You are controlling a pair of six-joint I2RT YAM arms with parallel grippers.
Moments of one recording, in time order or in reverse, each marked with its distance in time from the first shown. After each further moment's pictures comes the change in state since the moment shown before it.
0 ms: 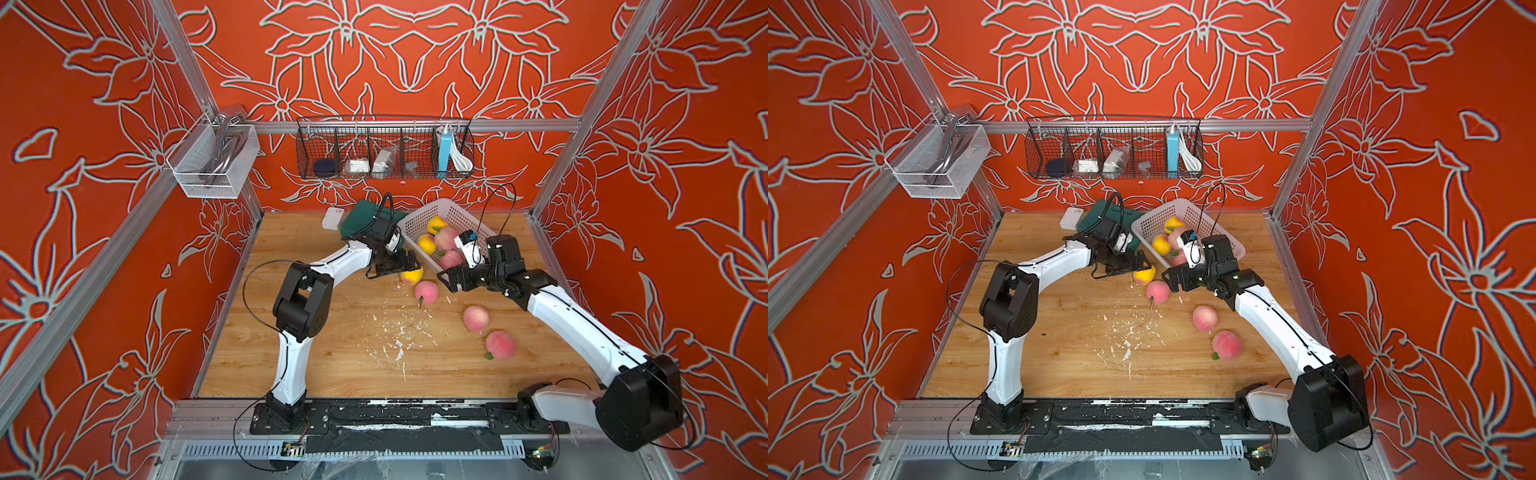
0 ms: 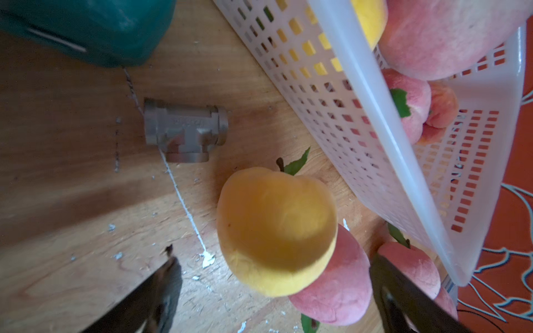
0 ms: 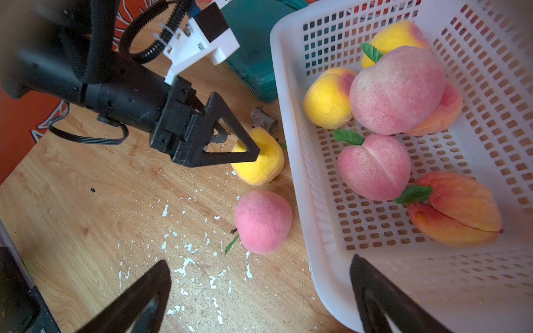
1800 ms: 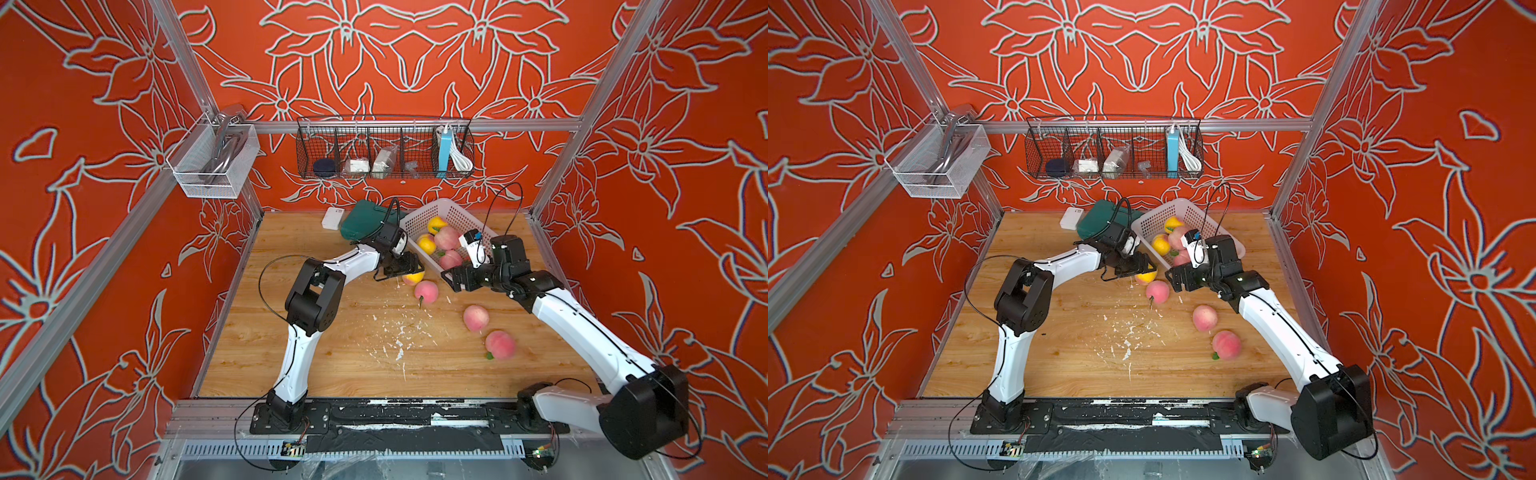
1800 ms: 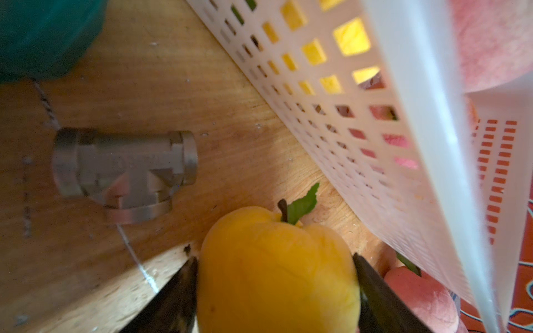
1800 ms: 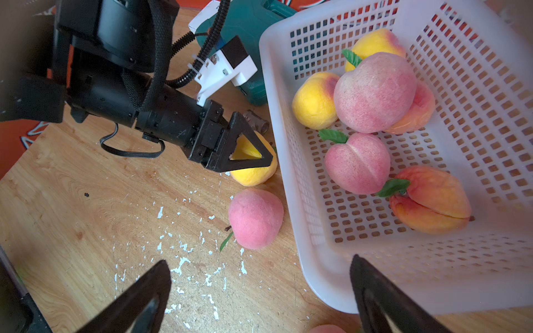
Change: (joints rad) left arm -0.021 0.090 0.008 0.117 0.019 -0.033; right arm -0.013 -0.042 0.000 -0.029 0.029 0.003
